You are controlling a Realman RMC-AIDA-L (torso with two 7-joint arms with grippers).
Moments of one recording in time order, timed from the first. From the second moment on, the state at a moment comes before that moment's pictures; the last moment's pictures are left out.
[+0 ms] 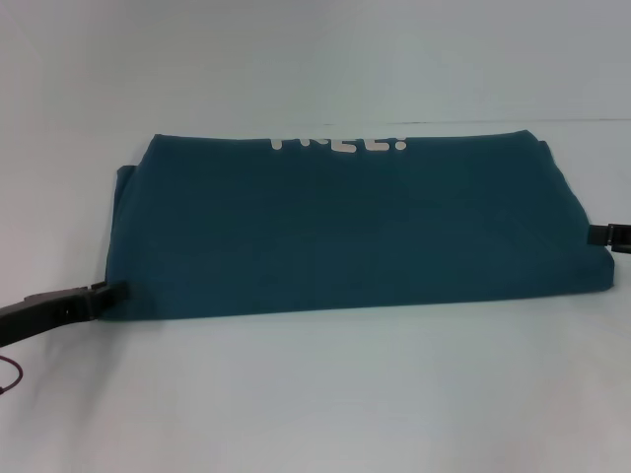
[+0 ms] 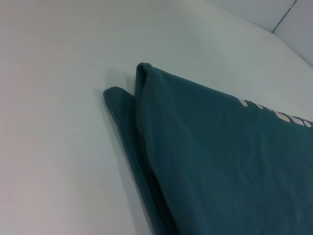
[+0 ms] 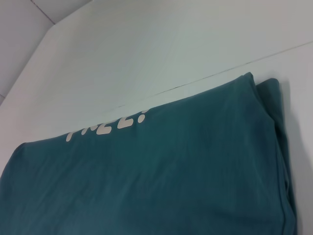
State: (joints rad) left arm -0.44 -2.14 0.44 0.68 2.20 1.14 -1.80; right arm 0.53 1.93 -0.52 -0.68 -2.24 -1.31 2.15
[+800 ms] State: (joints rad) left arm -0.45 -2.13 0.44 0.70 2.20 1.15 -1.82; right arm 0.53 1.94 -0.53 -0.65 -2.29 -1.23 2.15
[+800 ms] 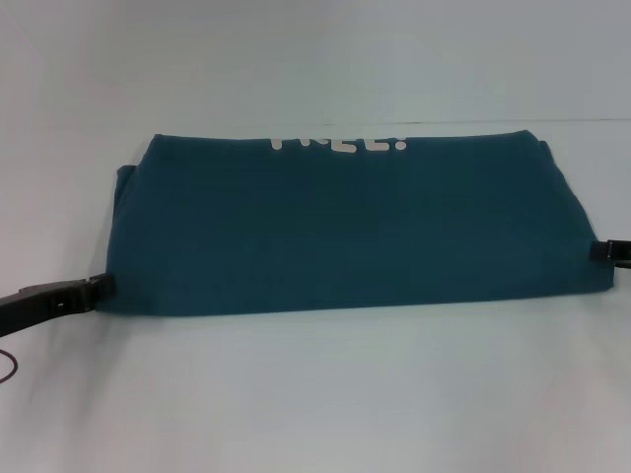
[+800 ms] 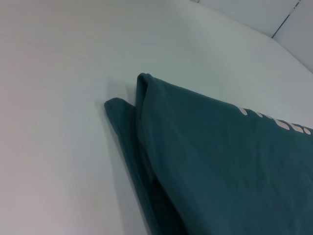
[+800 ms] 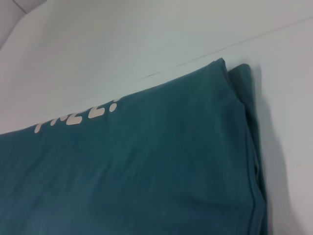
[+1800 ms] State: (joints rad) left arm -0.45 -2.13 0.45 0.72 2.20 1.15 -1.83; right arm 0.54 1.96 -0.53 -0.60 -2.29 -1.21 2.11
